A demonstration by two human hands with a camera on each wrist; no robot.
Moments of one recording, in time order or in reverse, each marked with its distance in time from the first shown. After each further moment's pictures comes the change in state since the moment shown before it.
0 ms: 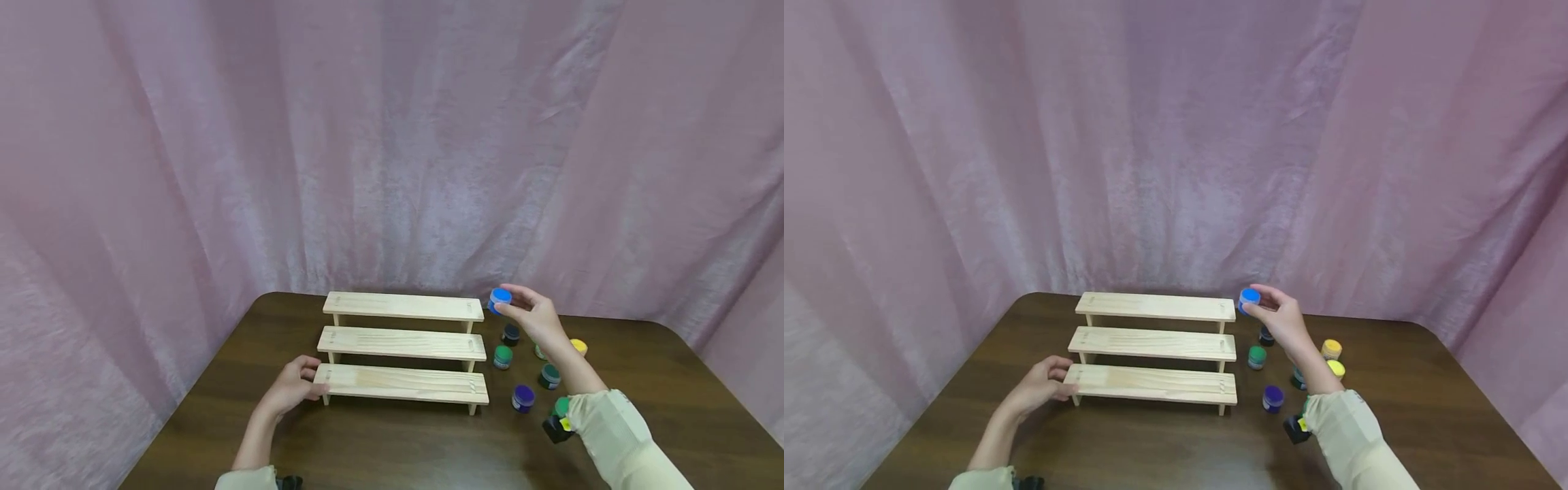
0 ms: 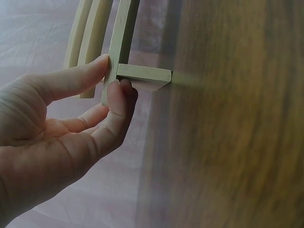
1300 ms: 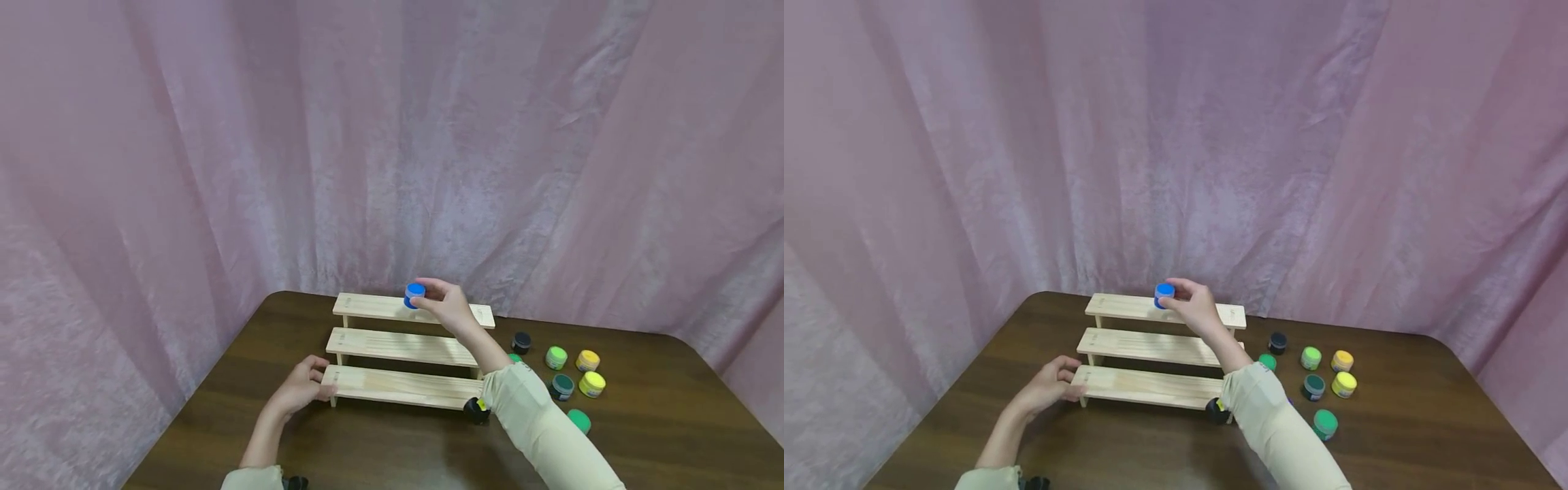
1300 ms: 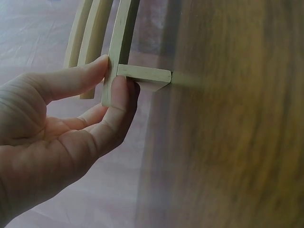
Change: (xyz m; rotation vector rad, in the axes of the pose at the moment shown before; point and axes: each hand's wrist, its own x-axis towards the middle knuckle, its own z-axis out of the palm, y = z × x) left_hand -0.003 0.001 0.009 -0.011 -0.030 -0.008; right_hand 0.037 -0.059 0.120 0.139 -0.172 -0.115
